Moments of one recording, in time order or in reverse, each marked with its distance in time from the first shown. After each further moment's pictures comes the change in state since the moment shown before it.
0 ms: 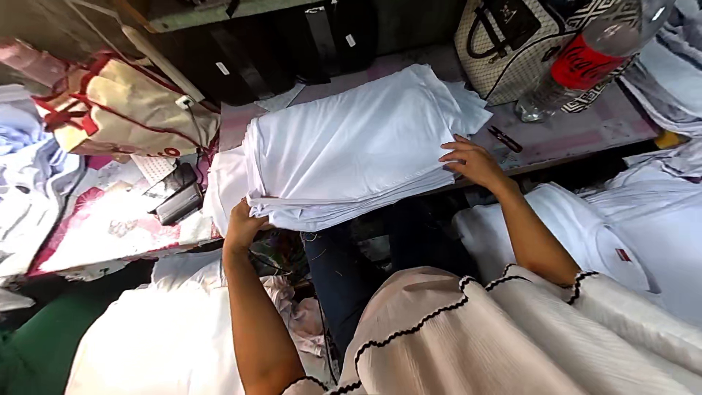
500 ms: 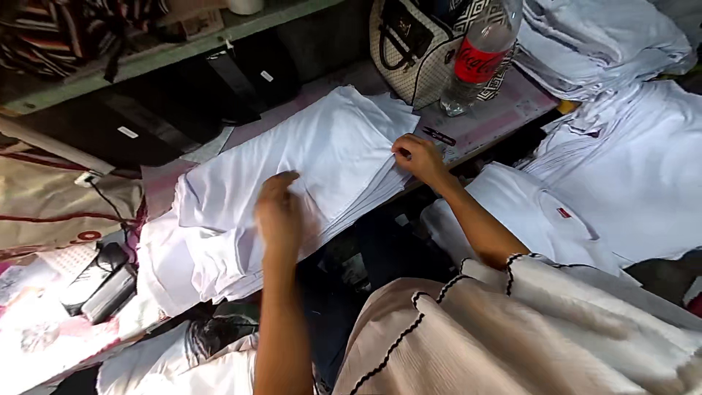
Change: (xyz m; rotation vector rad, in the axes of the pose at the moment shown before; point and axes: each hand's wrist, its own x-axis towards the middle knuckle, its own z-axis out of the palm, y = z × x) left_hand 0.026 0.227 0.156 0.444 -0.048 0.382; right_hand 0.003 -0.031 -0.017 -0.038 0.446 -0.022
